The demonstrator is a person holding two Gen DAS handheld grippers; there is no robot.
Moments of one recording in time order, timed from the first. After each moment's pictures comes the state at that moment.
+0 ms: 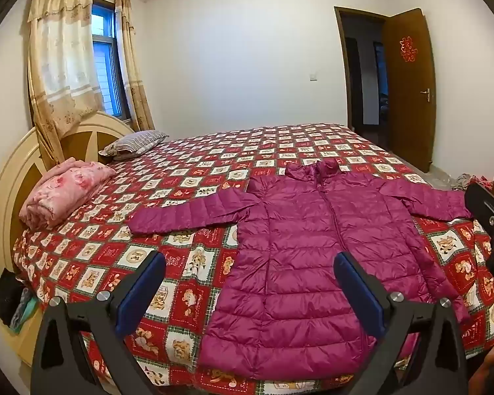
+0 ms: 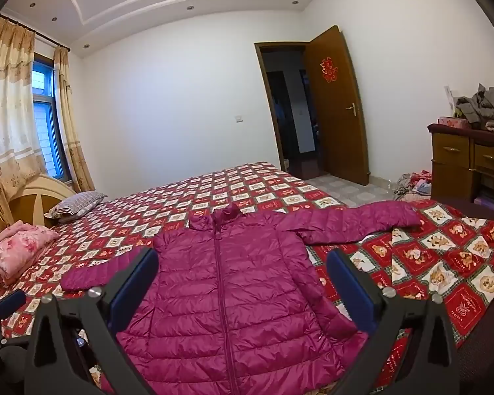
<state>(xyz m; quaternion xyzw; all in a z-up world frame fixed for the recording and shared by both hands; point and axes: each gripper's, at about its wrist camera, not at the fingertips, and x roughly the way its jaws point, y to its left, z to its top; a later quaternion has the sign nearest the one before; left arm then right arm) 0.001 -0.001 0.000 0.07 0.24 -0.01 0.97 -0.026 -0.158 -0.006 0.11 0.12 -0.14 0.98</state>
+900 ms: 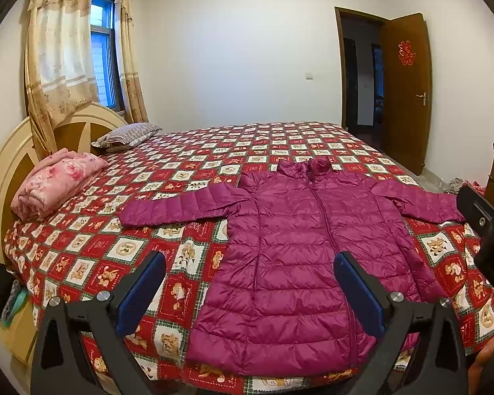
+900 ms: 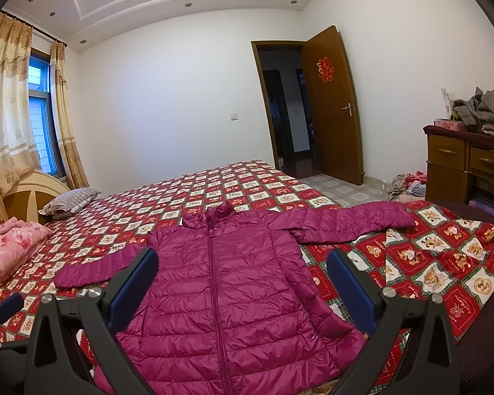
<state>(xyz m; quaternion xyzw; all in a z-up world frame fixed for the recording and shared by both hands) -0.002 0.001 0.000 0.05 0.25 -0.03 0.97 -0.026 -0.160 -0.008 0.11 0.13 -0.15 0.97</state>
